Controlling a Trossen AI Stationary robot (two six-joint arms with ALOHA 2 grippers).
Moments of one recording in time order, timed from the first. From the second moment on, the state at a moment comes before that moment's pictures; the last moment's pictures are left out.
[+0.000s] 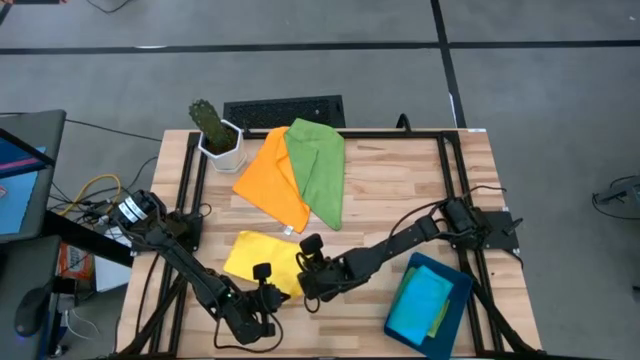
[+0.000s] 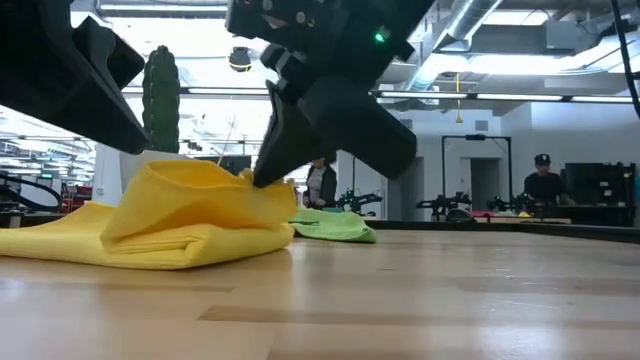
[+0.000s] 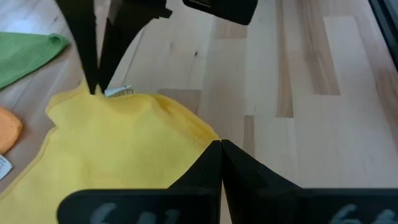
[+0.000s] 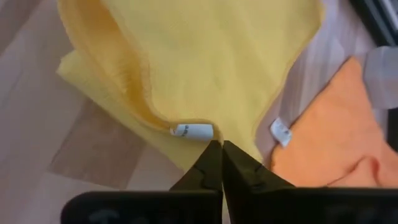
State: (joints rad) left arm -0.80 1.76 0.97 -0.18 -0.70 -0.68; right arm 0.40 2.18 1.61 -0.47 0.50 -0.33
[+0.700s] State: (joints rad) left arm -0.80 1.67 0.97 -0.28 -0.70 -0.69; right arm 0.28 2.18 1.62 -0.27 0.26 -0.42
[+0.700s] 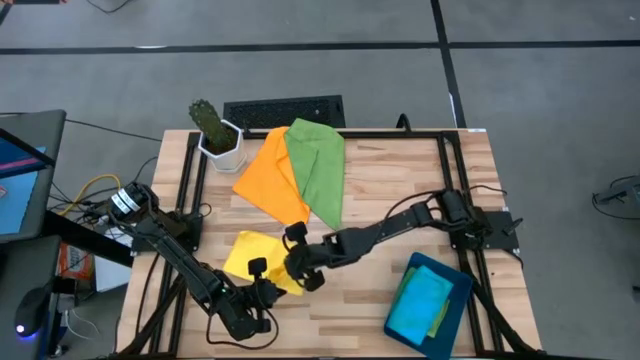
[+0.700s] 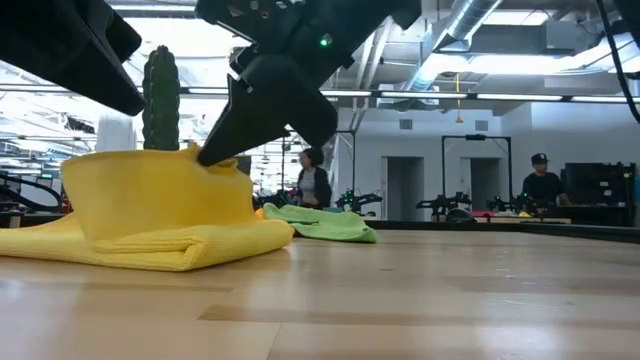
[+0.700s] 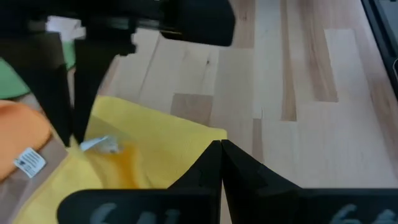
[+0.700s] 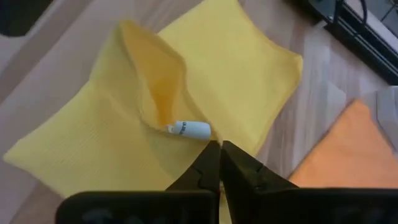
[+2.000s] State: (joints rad) left arm -0.80 1.77 0.89 -0.41 -0.85 -0.97; right arm 0.41 2.28 1.27 0.43 0.29 0.09
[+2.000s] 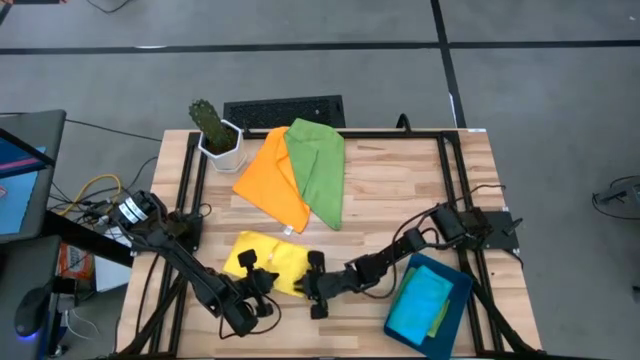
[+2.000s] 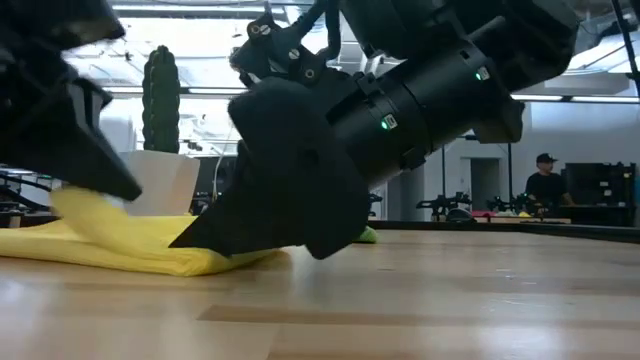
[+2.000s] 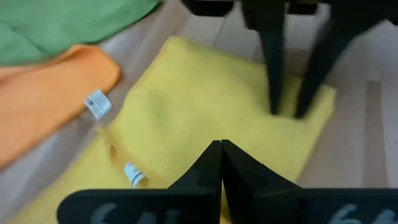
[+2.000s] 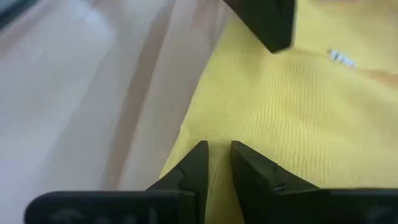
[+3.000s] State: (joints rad) left arm -0.80 1.65 0.86 -0.43 -0.97 -0.88; right arm 0.51 2.17 1.27 0.46 0.43 -0.05
